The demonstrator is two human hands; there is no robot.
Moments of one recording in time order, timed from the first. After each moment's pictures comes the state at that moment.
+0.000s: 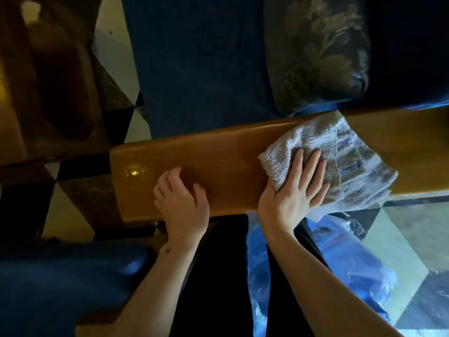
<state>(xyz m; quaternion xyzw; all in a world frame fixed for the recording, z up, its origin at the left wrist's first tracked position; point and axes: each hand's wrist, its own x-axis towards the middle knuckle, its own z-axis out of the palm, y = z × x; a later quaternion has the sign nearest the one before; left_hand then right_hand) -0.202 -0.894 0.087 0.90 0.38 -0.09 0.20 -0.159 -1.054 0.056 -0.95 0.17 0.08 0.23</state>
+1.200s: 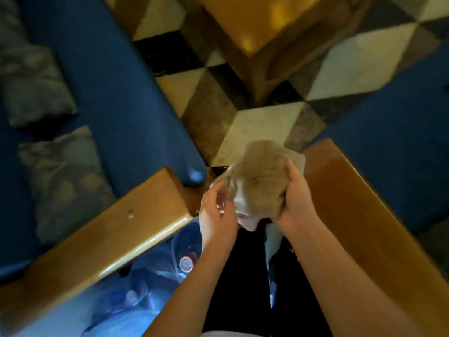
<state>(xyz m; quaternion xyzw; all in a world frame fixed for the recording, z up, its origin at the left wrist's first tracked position) -0.397 -0.847 0.181 0.46 0.76 0.25 0.39 -0.251 -0.816 0.198 -0.53 0.19 0.67 0.48</state>
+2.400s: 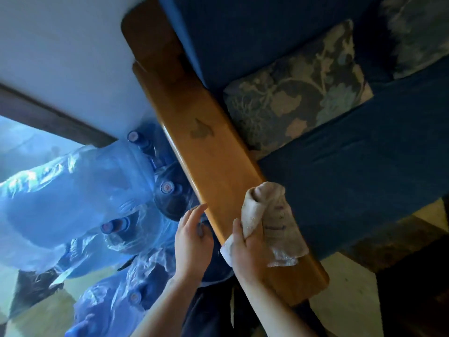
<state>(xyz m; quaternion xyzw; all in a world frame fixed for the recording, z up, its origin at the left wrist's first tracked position) -0.674 -0.904 0.125 -0.15 0.91 0.37 0.08 -0.646 -0.795 0.113 -0.34 -0.77 0.53 -0.08</state>
